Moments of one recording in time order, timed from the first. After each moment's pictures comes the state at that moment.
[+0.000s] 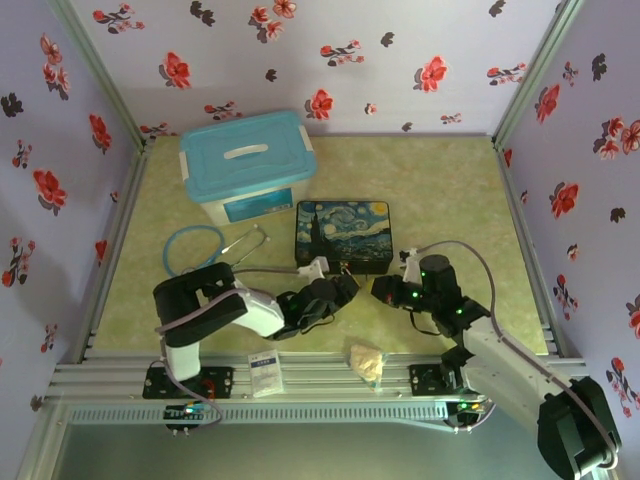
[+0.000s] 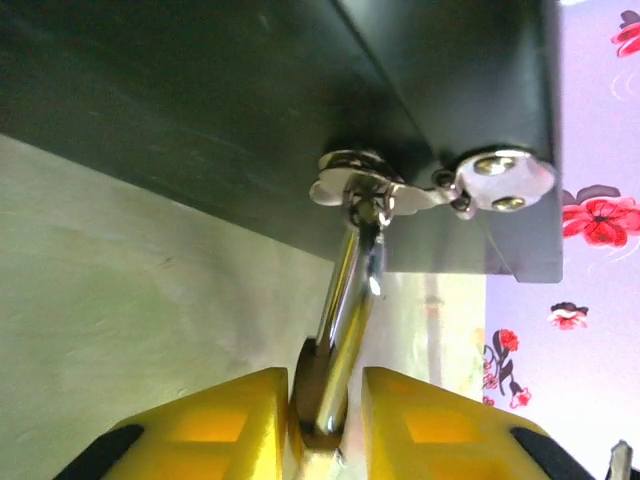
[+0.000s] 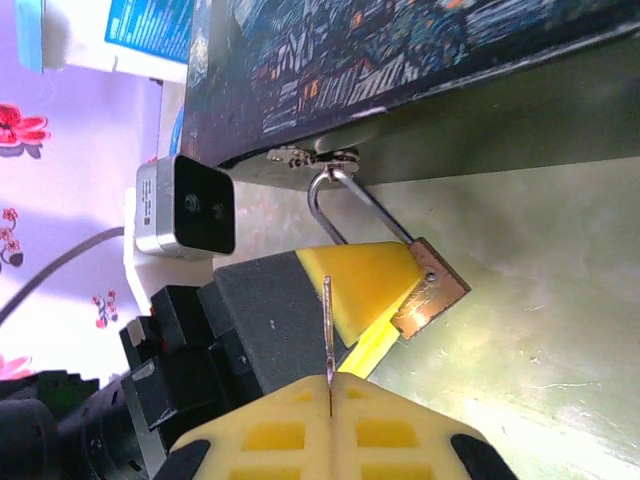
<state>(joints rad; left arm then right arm) -1.19 1.82 0.61 0.75 -0.30 -1.44 0.47 0.79 0.26 -0.05 -0.56 0.83</state>
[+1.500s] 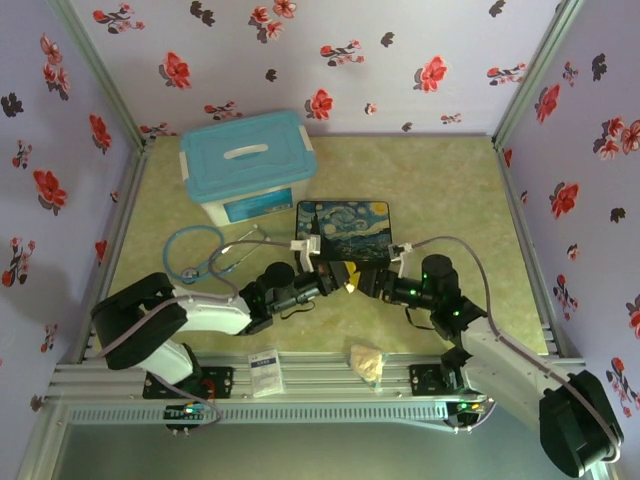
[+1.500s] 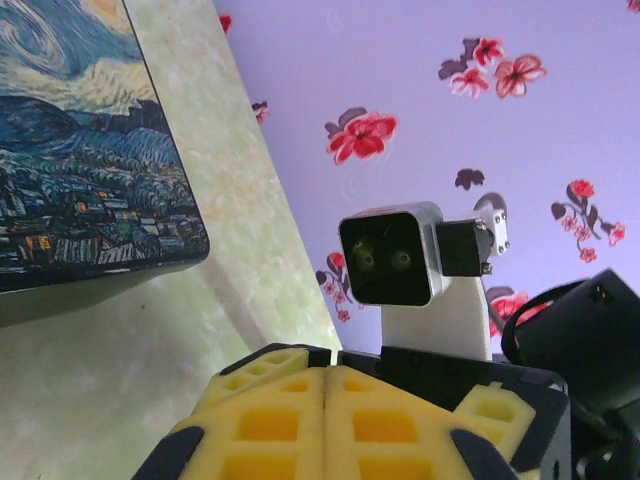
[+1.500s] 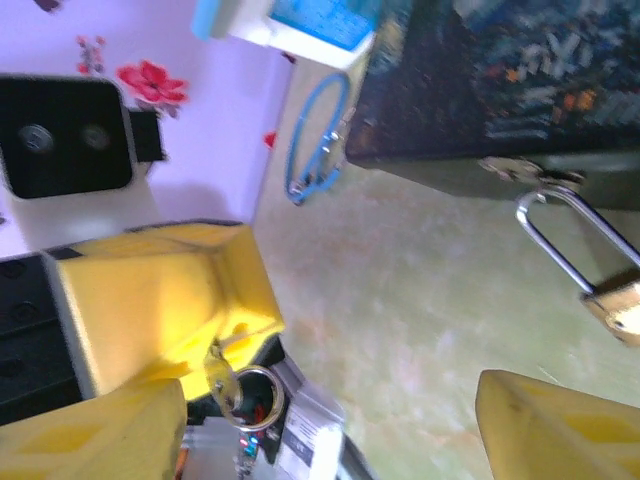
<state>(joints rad) -1.08 1.52 0.50 0.95 0.03 -1.10 0.52 0.81 0.22 0.28 -0.67 0.95</state>
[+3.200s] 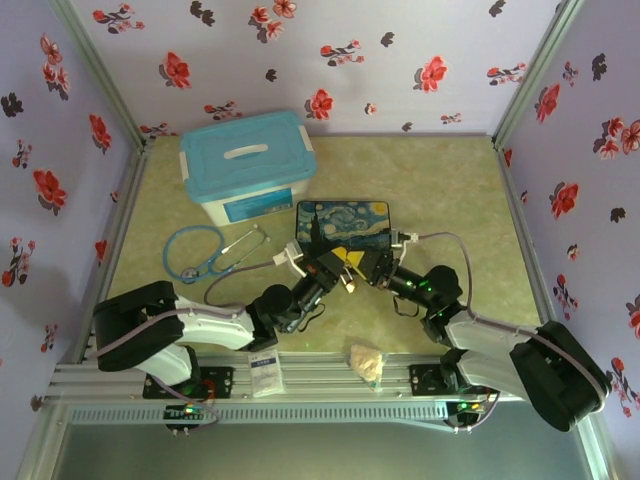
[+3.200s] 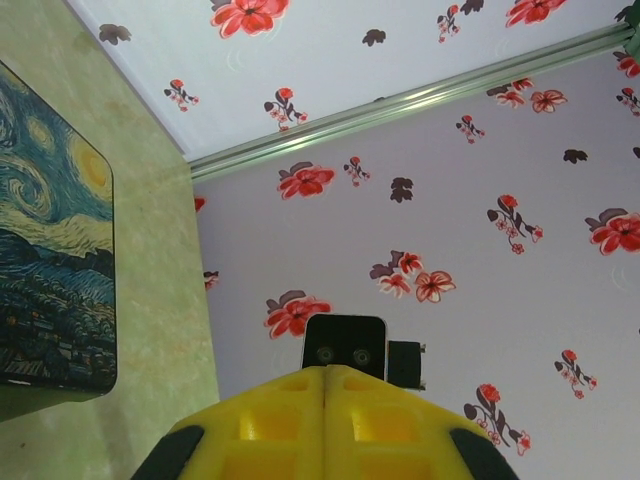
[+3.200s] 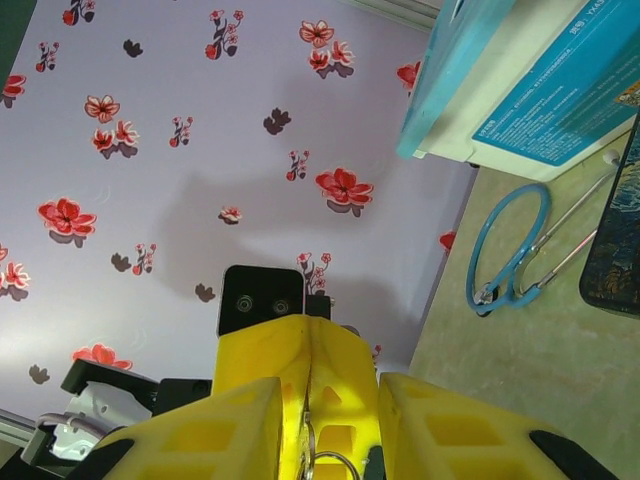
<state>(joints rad) -1.27 1.51 0.50 1.18 -0.54 -1.22 0.61 1.09 0.15 1.12 -0.56 1.30</state>
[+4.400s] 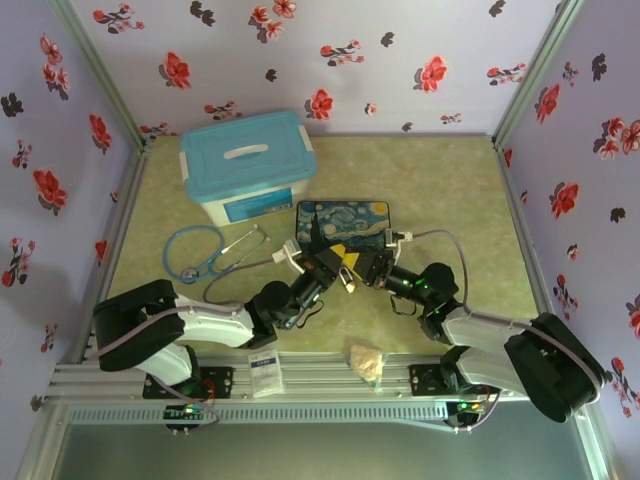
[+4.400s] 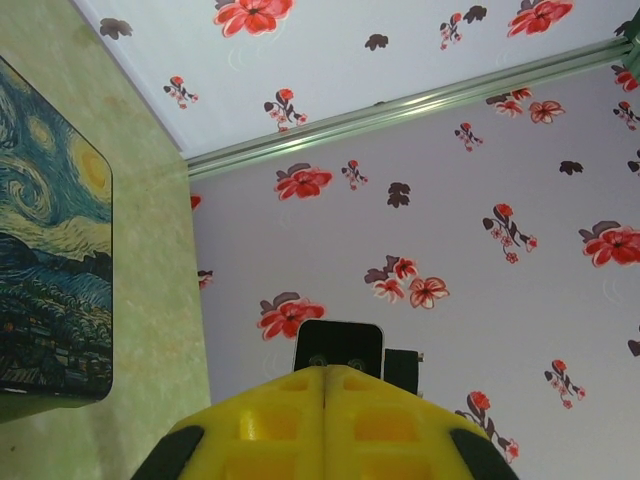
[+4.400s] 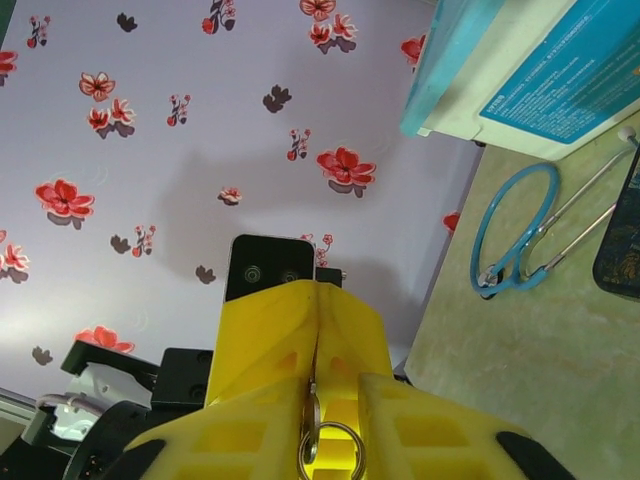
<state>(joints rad) -1.24 1.51 0.49 1.19 -0.50 -1.27 0.62 1.14 0.17 1.15 -0.59 1.30</state>
